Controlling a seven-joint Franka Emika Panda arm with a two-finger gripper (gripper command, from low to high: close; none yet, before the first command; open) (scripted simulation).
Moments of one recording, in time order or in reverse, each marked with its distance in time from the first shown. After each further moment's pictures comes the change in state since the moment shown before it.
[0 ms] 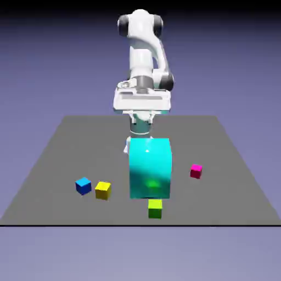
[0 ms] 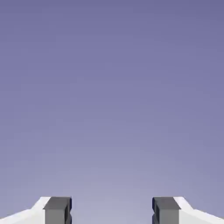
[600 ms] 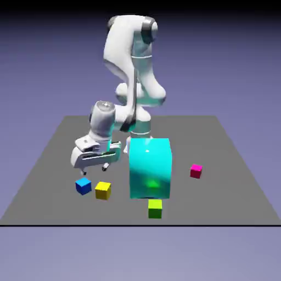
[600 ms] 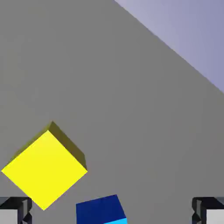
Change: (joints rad) arm -0.362 0.652 -0.114 0.223 -0.506 -0.398 -0.643
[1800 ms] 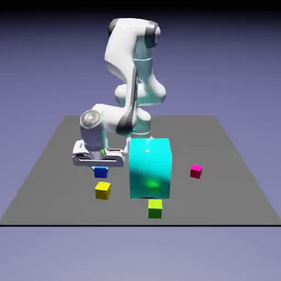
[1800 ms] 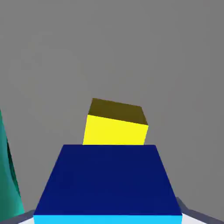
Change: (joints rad) arm 0.343 0.055 -0.210 0.123 0.473 -0.319 0.471
